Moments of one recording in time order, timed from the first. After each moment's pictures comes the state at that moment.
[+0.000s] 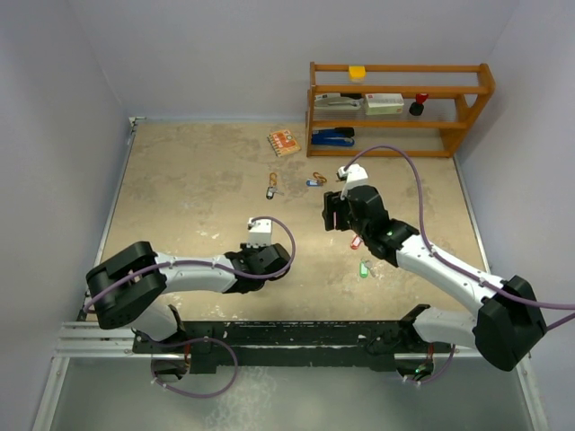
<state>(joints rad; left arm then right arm) -1.06 1.51 0.64 -0.18 -0.71 -0.85 0.63 1.19 0.76 -0.10 0.23 0.24</state>
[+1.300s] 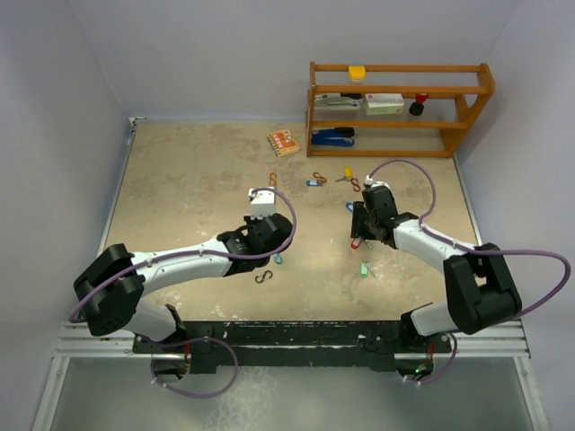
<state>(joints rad) -0.98 1.43 0.84 -0.20 -0.75 -0.72 0.35 1.42 0.71 -0.23 0.16 0.36</state>
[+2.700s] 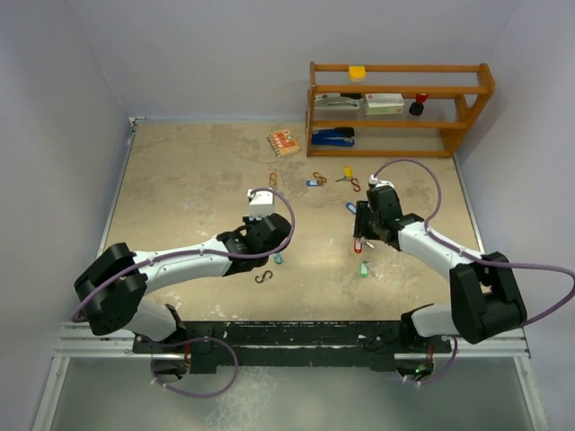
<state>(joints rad) -0.97 1.44 0.82 -0.18 -0.73 -0.72 0.33 1.37 0.70 -0.25 0.16 0.34</state>
